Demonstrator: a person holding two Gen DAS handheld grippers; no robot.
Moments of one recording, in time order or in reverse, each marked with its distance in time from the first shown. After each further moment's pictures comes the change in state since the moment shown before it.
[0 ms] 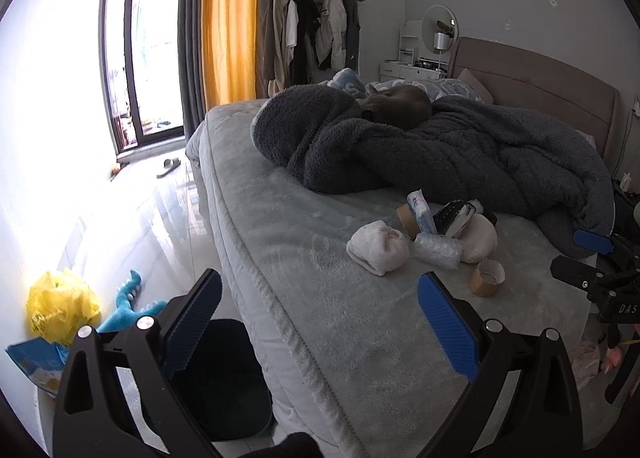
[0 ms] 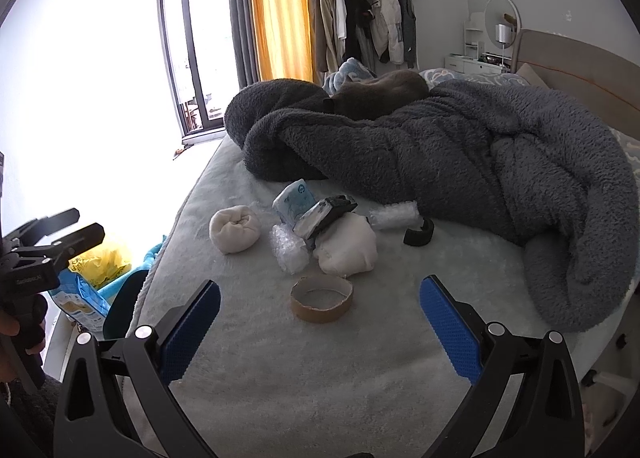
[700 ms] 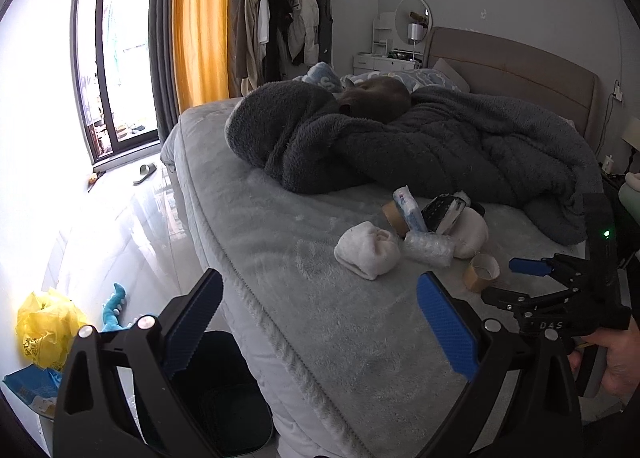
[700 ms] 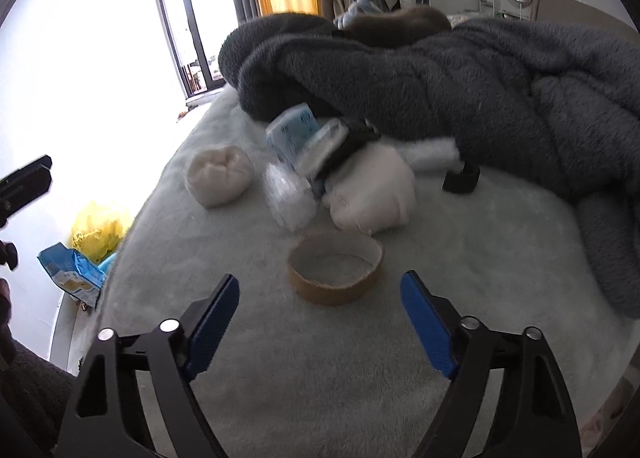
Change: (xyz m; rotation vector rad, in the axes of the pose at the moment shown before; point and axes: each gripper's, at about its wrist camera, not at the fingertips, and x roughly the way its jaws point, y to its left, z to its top) left arm 0.021 0.008 0.012 0.041 0.040 -0.106; right arm 0.083 -0.006 -0.026 0.030 0.184 0.050
